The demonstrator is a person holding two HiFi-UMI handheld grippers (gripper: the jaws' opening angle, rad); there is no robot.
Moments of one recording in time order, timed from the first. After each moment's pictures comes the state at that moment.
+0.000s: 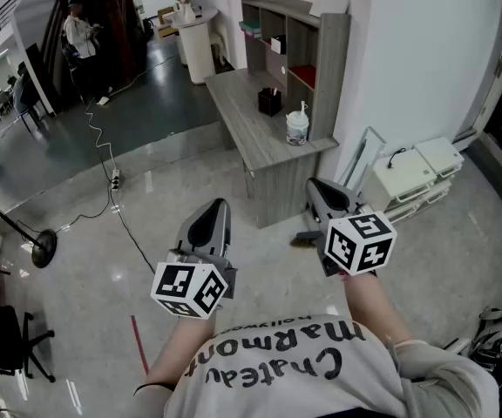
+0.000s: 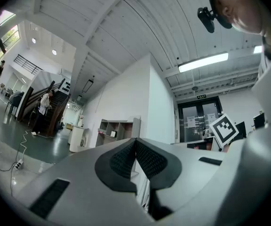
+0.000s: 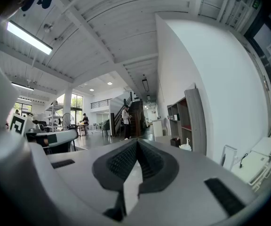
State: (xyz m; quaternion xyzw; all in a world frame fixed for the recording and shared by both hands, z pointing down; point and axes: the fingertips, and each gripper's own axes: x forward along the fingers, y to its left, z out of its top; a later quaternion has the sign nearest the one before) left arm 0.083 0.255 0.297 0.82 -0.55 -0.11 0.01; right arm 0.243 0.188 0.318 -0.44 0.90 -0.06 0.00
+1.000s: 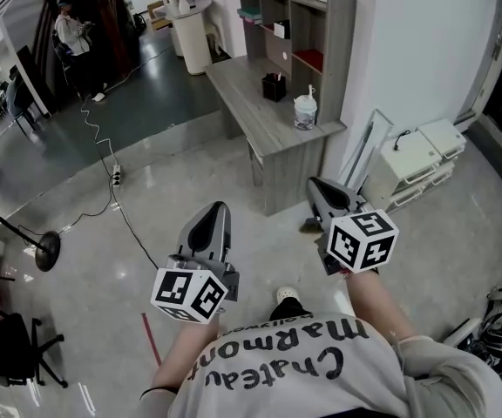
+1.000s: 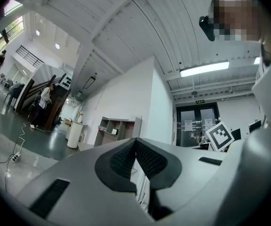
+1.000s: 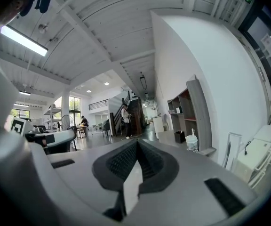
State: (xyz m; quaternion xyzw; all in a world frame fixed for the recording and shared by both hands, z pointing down) left arm 0.030 0.280 0.322 0.83 -0.54 -0.13 0.03; right arm 0.194 0.208 0.353 -0.44 0.89 -0.10 0.00
